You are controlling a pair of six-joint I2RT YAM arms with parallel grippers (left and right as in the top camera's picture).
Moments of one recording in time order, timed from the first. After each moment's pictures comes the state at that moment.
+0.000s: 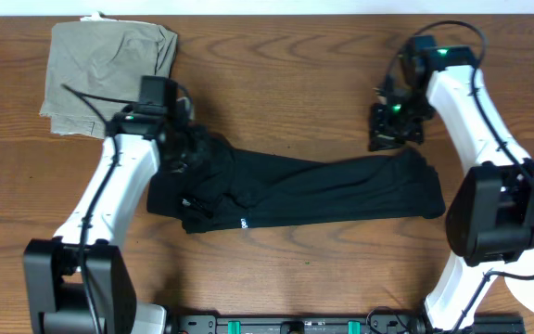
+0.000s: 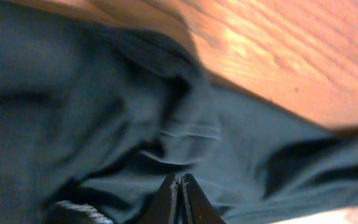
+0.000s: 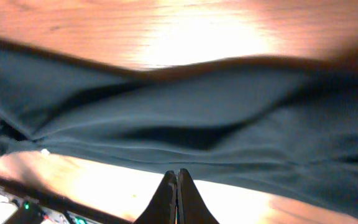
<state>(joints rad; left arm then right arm) -0.12 1.62 1.16 -0.82 0.30 -0.40 0.11 2.01 1.69 -1.33 -0.35 0.16</state>
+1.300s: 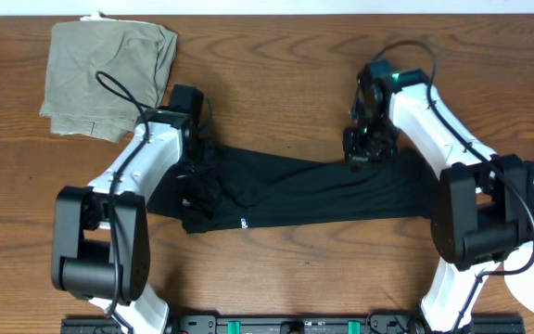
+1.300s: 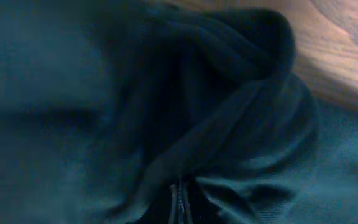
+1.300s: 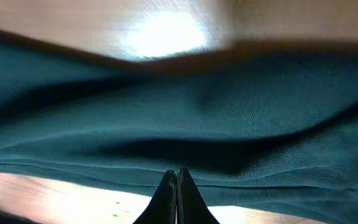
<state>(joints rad) -0.16 1.80 1.16 -0.81 0.00 -0.41 0.24 2.01 1.49 -1.18 -0.22 0.26</state>
